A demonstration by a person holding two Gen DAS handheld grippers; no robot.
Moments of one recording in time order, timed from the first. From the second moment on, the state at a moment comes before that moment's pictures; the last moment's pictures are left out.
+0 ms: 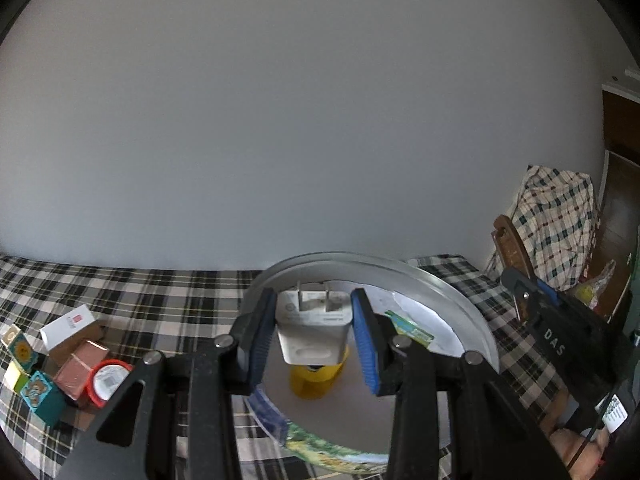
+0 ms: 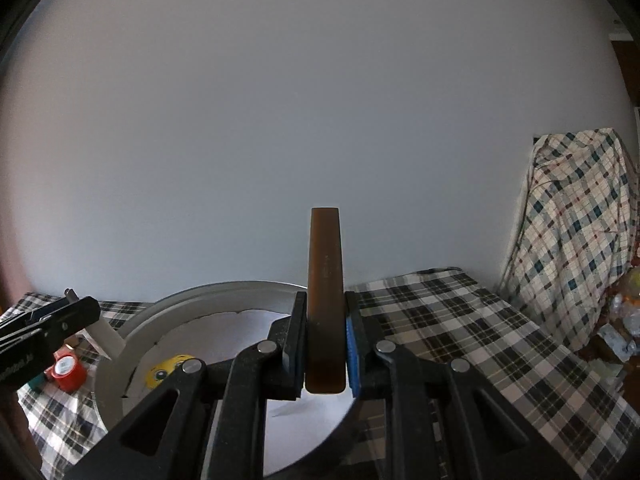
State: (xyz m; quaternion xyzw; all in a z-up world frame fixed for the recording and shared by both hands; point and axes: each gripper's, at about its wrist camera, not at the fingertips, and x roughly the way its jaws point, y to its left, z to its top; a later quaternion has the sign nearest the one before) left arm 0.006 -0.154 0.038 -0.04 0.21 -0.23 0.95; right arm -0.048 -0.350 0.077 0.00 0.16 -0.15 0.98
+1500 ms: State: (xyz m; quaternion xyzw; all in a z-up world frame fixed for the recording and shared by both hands) left arm 0.040 -0.232 0.009 0.04 0.29 -0.16 0.94; right arm 0.021 -0.378 0.033 -0.02 0.28 -0.13 0.95
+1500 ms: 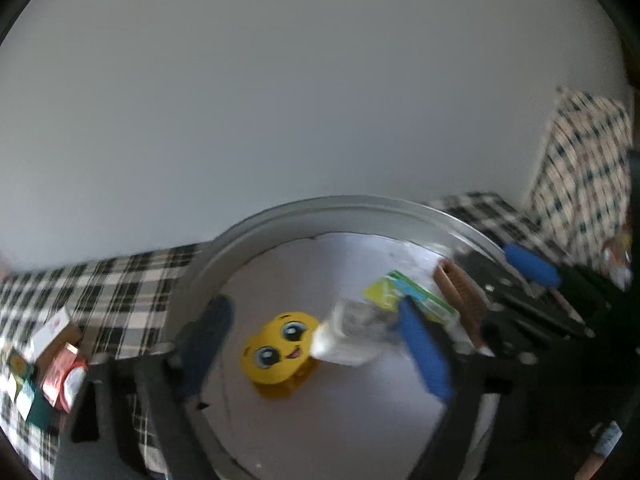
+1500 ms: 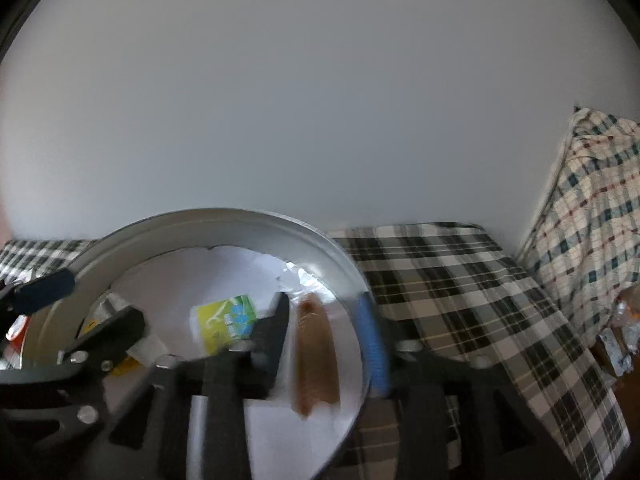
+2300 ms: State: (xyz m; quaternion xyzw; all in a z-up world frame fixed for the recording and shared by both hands) left arm 0.012 -0.154 0.012 0.06 0.21 -0.07 0.97; right arm -0.024 -0.398 0.060 0.04 0.14 -0.20 0.97
